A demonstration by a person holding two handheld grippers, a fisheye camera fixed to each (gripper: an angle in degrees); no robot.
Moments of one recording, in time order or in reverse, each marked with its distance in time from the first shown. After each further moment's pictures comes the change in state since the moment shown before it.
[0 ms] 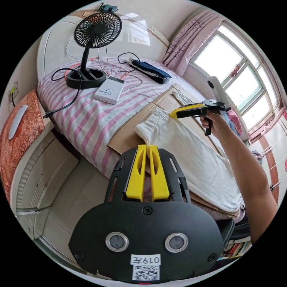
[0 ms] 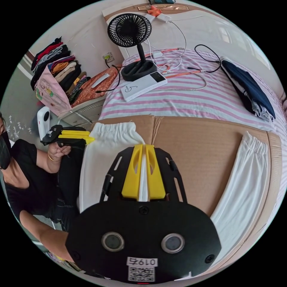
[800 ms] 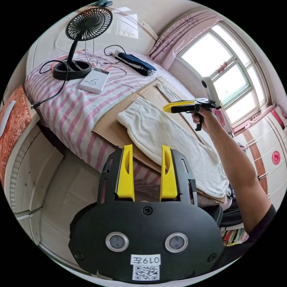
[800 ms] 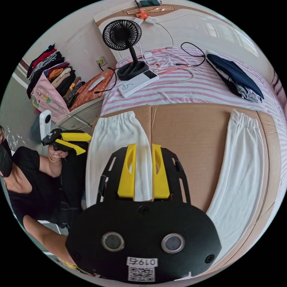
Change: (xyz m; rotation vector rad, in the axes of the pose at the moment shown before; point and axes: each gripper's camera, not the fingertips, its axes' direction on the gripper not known) left arm 0.008 0.016 0.013 -0.060 0.188 -0.002; right arm 0.013 0.094 0.005 0.010 0.024 0.092
